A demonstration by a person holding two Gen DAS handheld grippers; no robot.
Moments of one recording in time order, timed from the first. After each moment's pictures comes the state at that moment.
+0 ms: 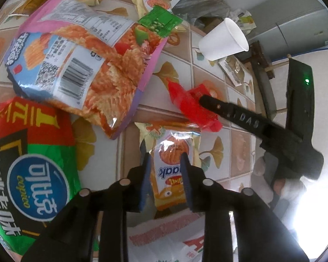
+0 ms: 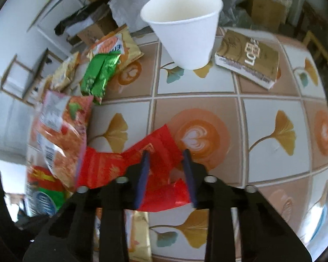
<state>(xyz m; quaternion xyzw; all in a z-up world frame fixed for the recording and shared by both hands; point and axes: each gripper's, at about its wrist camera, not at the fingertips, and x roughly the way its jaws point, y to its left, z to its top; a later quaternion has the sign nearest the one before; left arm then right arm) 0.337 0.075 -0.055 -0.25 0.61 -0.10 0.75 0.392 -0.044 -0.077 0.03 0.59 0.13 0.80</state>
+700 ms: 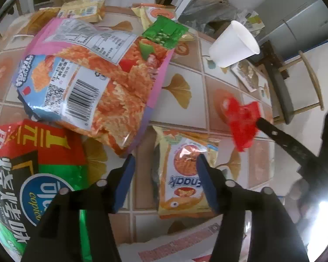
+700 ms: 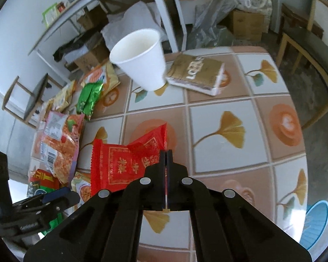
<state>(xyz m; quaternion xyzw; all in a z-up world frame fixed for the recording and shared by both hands) 0.351 0.065 -0.057 -0.19 0.60 -0.05 0.78 0.359 -0.120 -0.047 0.09 0.52 0.11 0.84</state>
